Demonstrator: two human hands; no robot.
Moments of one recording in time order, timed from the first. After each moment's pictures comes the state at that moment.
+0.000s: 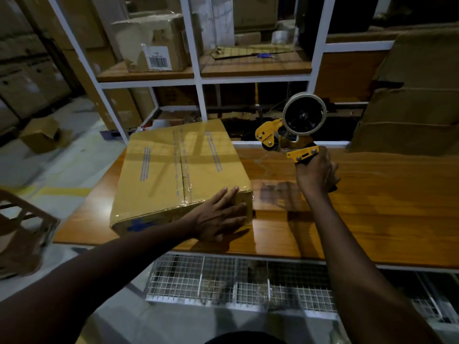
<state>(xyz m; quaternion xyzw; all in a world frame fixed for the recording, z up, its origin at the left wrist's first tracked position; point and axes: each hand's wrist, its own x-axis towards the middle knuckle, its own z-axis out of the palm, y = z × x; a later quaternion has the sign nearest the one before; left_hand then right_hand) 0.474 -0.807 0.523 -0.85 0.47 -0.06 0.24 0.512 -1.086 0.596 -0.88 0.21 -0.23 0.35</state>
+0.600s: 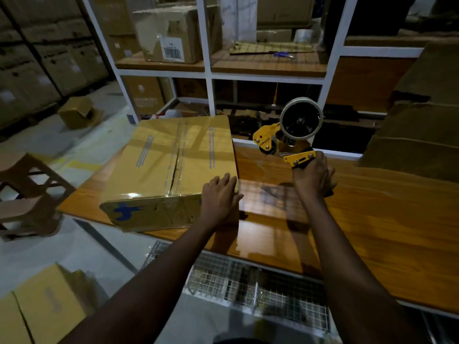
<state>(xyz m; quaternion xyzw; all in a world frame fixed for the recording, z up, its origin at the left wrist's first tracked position) 0.486 -0.911 0.523 -0.99 0.01 -0.12 -0.05 0.544 -1.126 0.586 -0.91 0.14 -0.19 0.35</state>
